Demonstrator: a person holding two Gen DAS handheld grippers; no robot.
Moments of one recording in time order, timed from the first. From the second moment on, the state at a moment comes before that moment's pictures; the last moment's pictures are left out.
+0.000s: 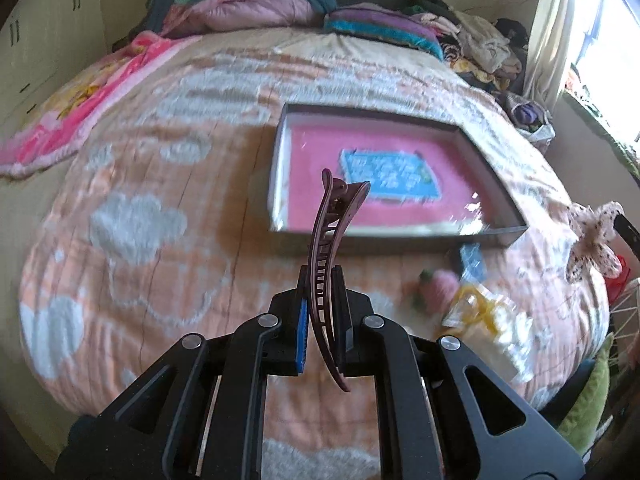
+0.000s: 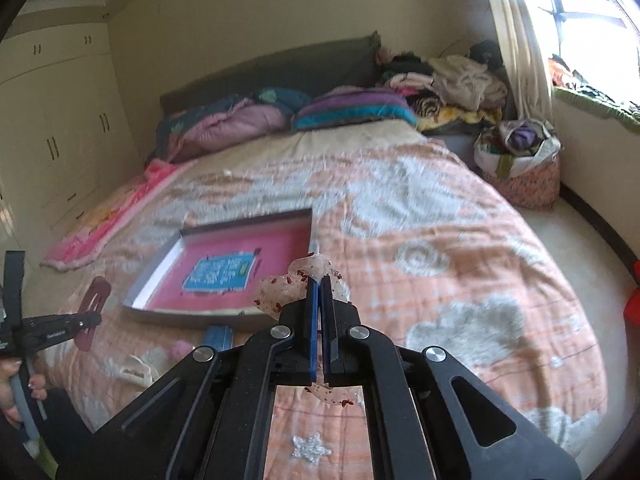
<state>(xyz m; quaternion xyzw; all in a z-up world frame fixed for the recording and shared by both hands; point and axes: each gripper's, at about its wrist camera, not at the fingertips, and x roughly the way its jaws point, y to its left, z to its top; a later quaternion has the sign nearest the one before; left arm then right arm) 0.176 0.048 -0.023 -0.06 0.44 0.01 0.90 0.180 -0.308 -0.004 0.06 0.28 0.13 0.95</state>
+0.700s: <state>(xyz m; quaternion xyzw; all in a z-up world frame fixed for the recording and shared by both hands) 0.259 0.019 0.038 -0.06 0.37 -0.01 0.93 0.233 -0.296 0.057 0.07 0.24 0.17 0.95</state>
